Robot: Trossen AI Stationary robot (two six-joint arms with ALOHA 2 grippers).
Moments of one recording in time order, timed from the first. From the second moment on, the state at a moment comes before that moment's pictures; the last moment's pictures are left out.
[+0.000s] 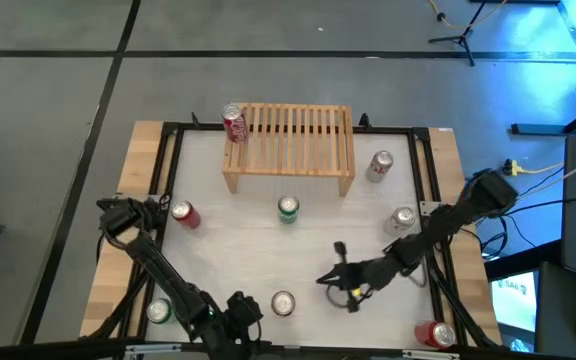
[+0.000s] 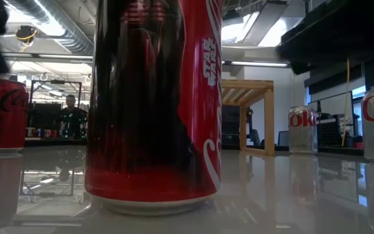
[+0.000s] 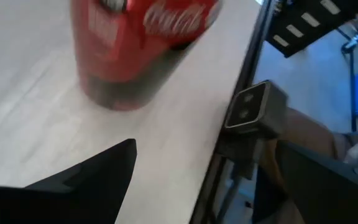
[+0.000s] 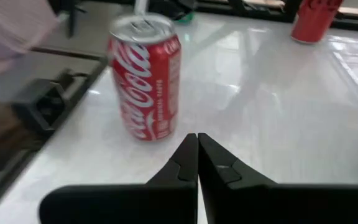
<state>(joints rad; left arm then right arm) -0.84 1.98 1.32 -0.22 -0.53 -1.25 0.63 1.63 0.67 0.52 0.38 0.15</state>
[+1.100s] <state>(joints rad) -0.81 2.03 1.32 -0.65 -0.82 -1.61 0.63 1.90 0.96 0.46 0.40 0.23</state>
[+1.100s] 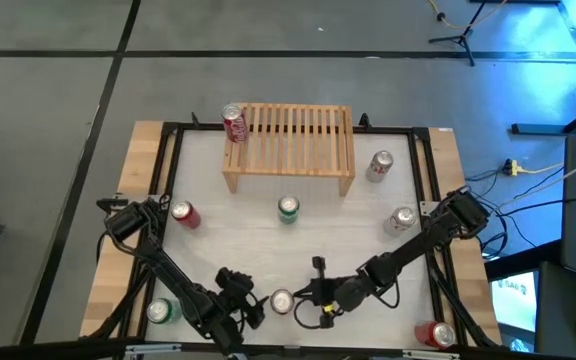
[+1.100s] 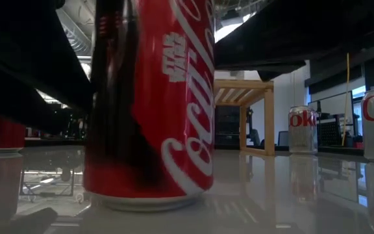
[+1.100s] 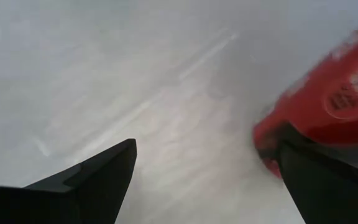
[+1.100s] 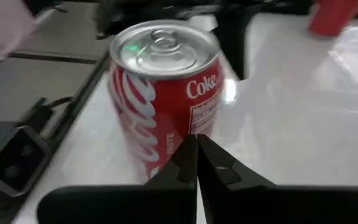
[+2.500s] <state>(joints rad) -0.81 2.08 1.34 -0.59 -0.85 -1.52 0.62 1.90 0.96 0.43 0.39 0.27</state>
